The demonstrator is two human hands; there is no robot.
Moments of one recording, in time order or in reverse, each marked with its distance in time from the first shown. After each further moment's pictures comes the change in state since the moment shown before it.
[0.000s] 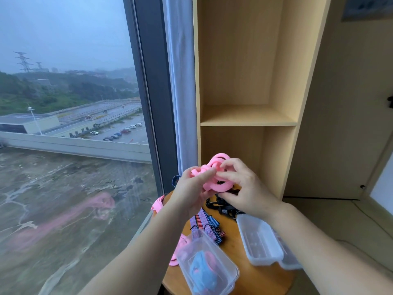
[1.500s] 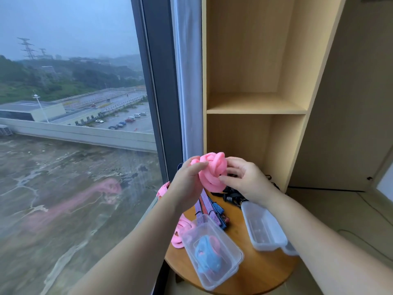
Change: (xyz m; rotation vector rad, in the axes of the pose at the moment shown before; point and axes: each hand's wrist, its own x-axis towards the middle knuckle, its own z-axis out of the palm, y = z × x) left_hand -0.009 -0.005 -0.024 0.110 -0.105 0.087; right_hand -0.002 -0.006 0.022 0.592 -0.126 0.506
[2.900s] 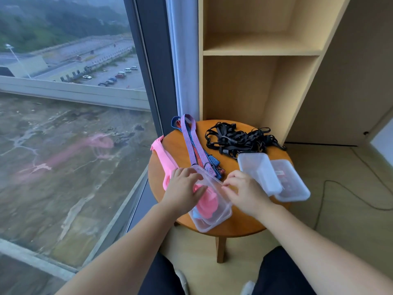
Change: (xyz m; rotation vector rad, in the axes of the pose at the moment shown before) left_hand -0.054 -0.148 -0.066 1.545 0.021 0.182; right_hand -0.090 0.127 0.041 -0.676 -0.025 0.094
